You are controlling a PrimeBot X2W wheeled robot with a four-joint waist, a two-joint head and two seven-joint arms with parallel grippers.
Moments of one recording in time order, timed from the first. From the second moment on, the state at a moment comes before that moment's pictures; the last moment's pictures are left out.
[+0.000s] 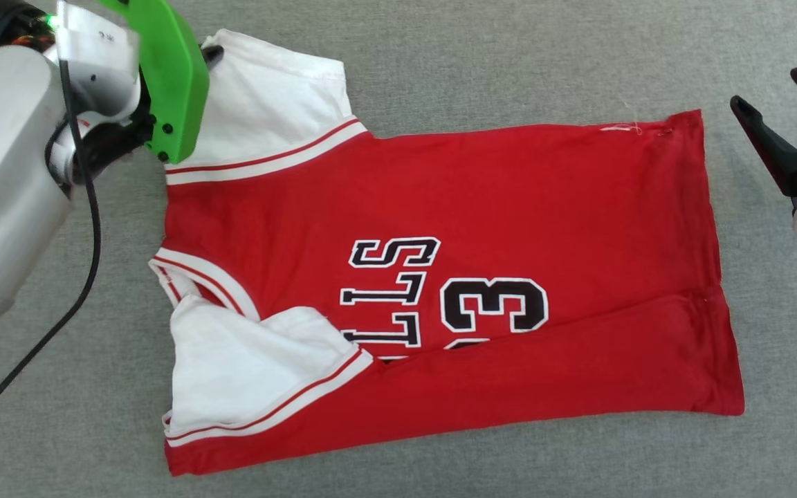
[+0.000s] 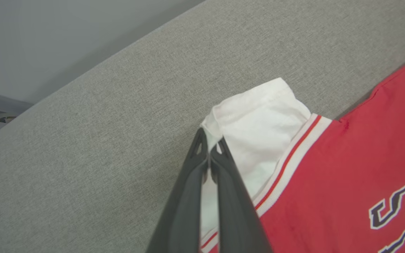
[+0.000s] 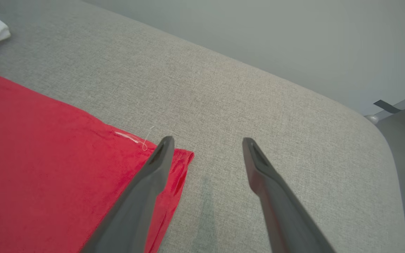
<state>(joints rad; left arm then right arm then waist) -1.26 0.66 -1.02 0.44 -1.00 -0.13 0.52 -0.61 -0.68 0.33 0.04 0.57 0.13 0.35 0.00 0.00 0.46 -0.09</state>
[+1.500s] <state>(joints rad) -0.85 0.79 -1.10 0.09 -0.98 0.02 0.25 -0.56 -0.84 0.71 0.26 0.86 0.13 0.19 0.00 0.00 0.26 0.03</state>
